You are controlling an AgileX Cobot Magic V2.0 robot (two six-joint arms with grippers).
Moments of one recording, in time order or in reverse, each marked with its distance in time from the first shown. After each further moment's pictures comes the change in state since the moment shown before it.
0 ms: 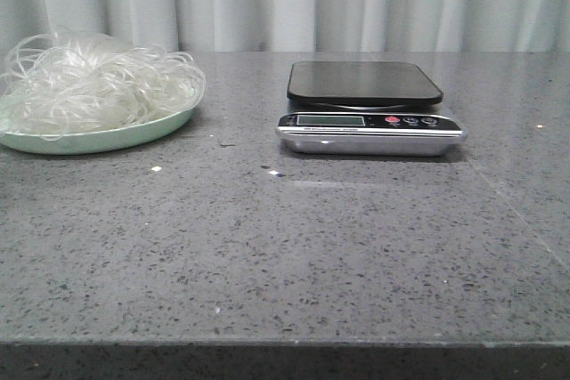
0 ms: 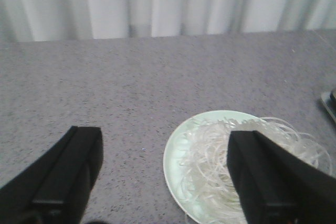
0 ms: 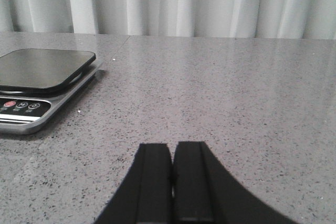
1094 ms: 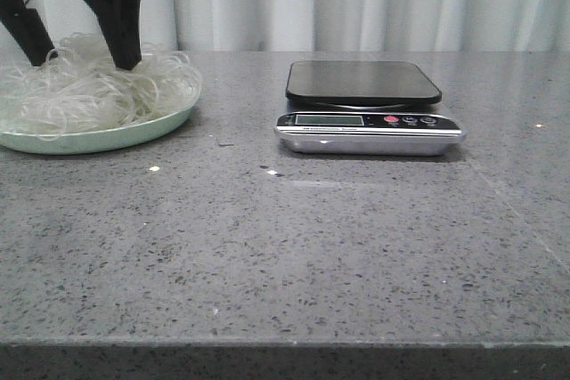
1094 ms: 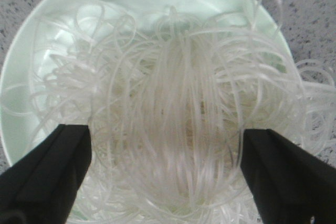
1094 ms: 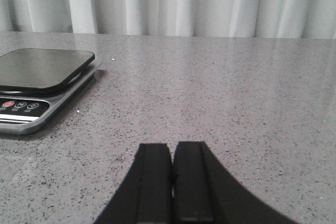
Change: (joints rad) left arm -0.245 0.909 -0.727 0.133 0.699 -0.243; right arm 0.000 0.000 0.000 0.000 0.000 0.000
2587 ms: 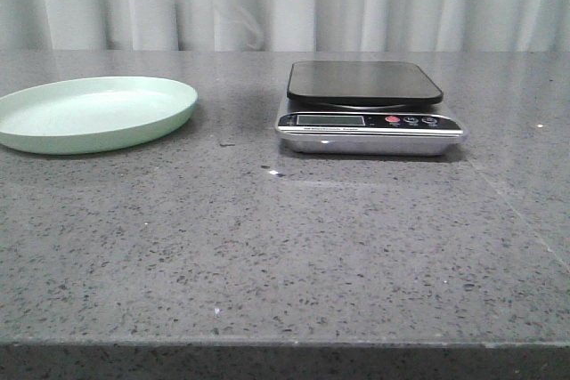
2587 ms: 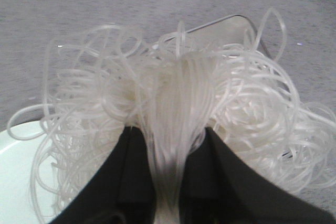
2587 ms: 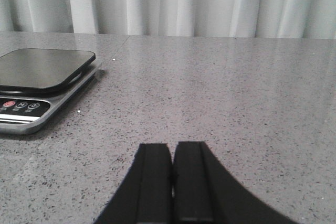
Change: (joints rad) left arm -0.213 0.047 -0.498 -0.062 0.097 -0.002; right arm 0.000 0.000 0.000 0.000 0.000 0.000
